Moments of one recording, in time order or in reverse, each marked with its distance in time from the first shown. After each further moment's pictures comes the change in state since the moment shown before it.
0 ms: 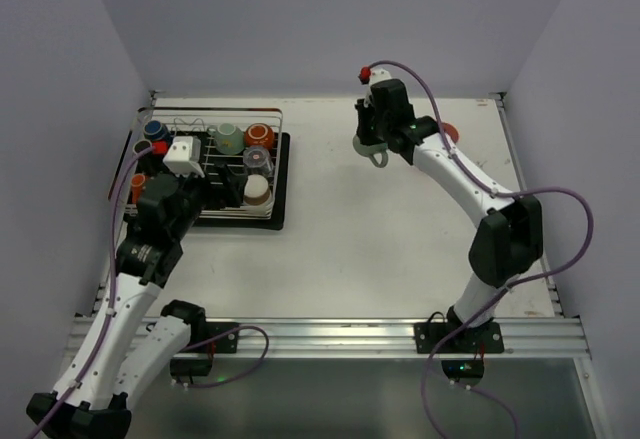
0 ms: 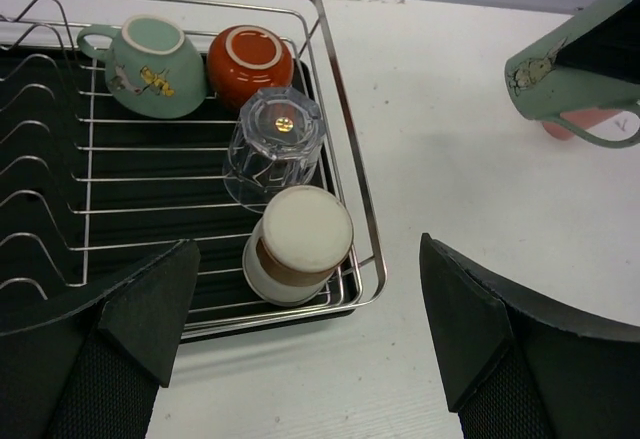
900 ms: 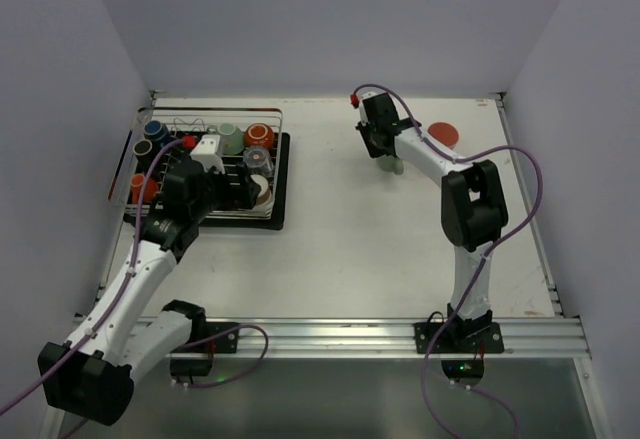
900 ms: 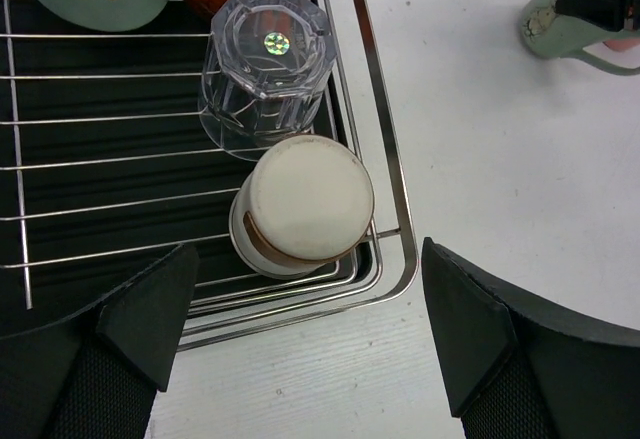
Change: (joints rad) left arm 0.000 0.195 -0.033 0.001 0.061 0.020; right arm -0.084 0.353 0.075 -0.030 0.143 -0.320
